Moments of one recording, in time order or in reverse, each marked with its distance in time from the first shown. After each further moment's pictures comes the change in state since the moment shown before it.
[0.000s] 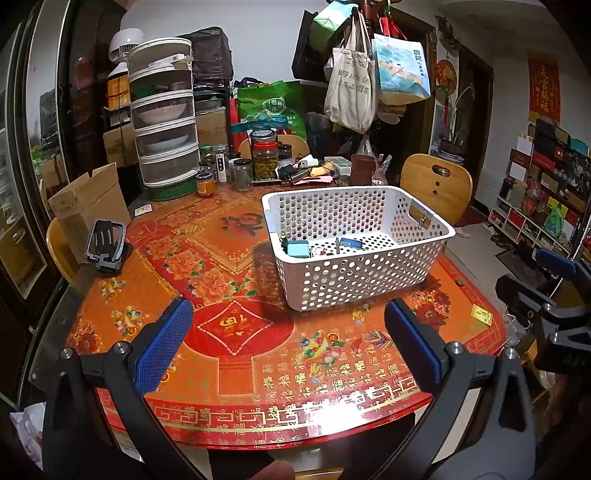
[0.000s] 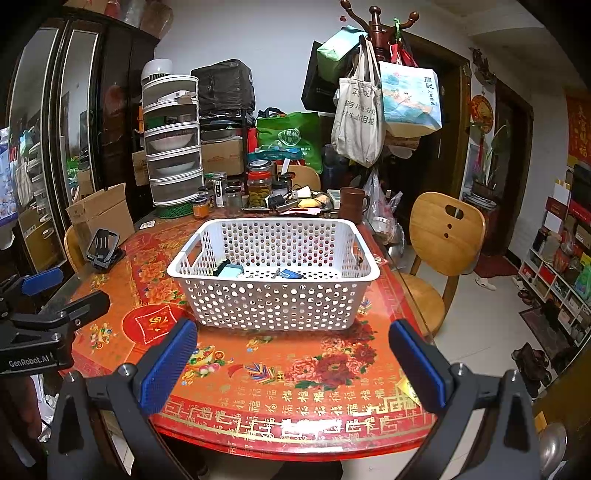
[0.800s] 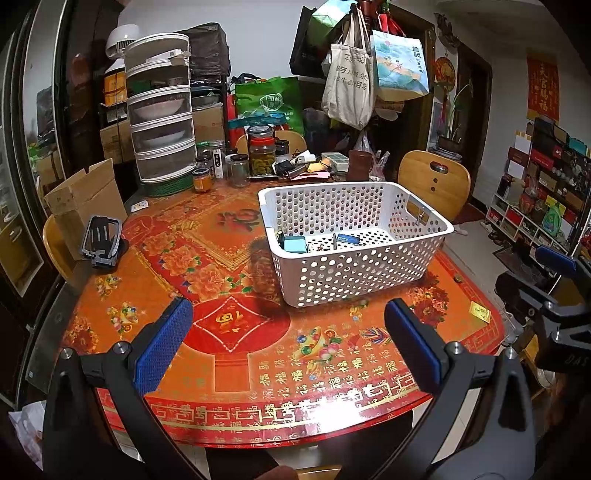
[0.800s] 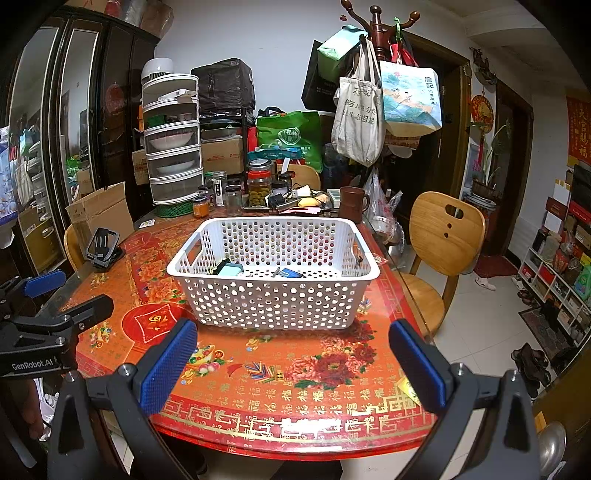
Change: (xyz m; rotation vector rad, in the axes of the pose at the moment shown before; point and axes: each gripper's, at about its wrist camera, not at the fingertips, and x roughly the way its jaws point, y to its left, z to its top) left arm 0.003 0.002 -0.004 0.002 0.016 -0.015; right arm 0.000 0.000 0.000 -0.001 0.001 0.000
